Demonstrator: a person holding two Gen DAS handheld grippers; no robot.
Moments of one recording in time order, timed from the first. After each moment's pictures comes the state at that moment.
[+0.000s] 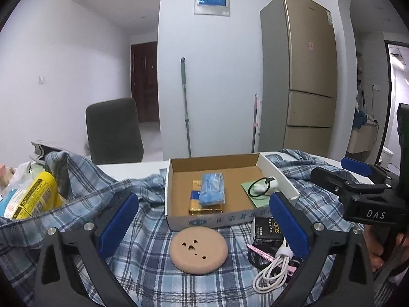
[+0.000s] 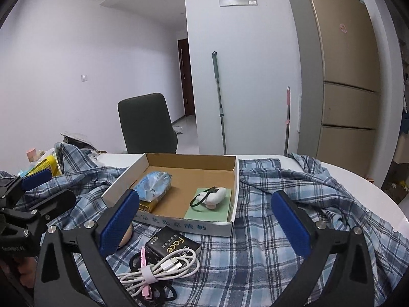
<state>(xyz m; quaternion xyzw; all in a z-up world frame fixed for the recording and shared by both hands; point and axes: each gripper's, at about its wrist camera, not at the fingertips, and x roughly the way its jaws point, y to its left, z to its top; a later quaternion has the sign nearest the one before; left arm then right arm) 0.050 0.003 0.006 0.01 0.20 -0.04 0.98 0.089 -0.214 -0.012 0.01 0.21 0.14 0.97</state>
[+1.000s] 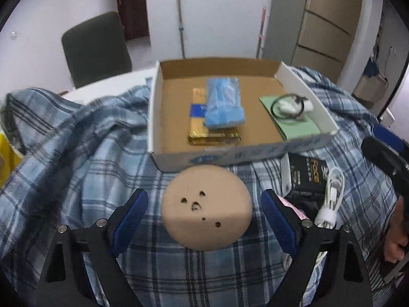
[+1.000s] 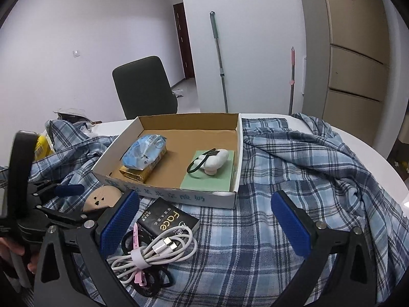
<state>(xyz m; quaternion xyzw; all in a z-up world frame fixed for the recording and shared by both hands) 0.137 0.010 -0.060 0.01 0.46 -0.06 0.89 0.118 -0.212 -0.039 0.01 0.32 0.14 0.94</state>
